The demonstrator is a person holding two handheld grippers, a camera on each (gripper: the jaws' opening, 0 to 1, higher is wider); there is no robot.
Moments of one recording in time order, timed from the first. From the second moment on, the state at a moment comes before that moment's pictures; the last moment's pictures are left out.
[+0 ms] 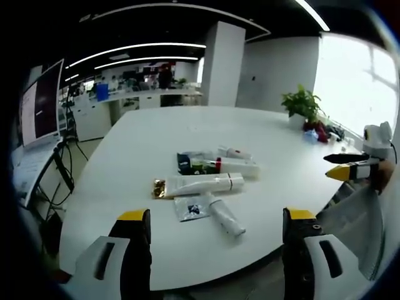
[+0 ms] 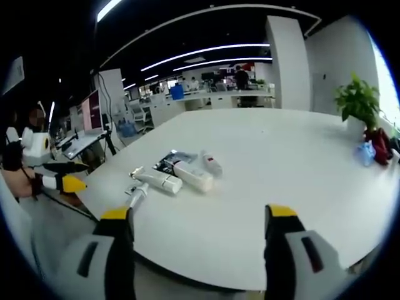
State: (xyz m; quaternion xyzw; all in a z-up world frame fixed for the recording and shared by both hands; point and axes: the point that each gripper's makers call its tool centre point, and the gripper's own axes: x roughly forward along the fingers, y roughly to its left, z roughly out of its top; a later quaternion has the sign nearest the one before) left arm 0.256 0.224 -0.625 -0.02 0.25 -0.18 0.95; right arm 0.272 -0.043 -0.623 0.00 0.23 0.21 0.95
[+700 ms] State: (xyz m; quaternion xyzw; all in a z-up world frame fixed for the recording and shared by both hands) left arm 0.257 0.225 -0.623 -0.03 0.25 -0.18 0.95; right arm 0.274 -0.041 -0.623 0.02 0.24 0.21 0.95
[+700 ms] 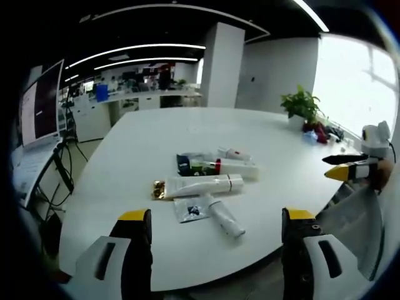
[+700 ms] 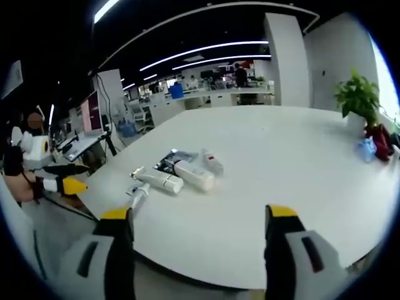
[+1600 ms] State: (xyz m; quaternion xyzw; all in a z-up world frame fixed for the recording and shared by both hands) left arm 0.262 0.227 -0.618 -0.03 0.23 -0.18 0.96; right arm 0.314 -0.038 -0.611 0.03 0.24 0.23 0.94
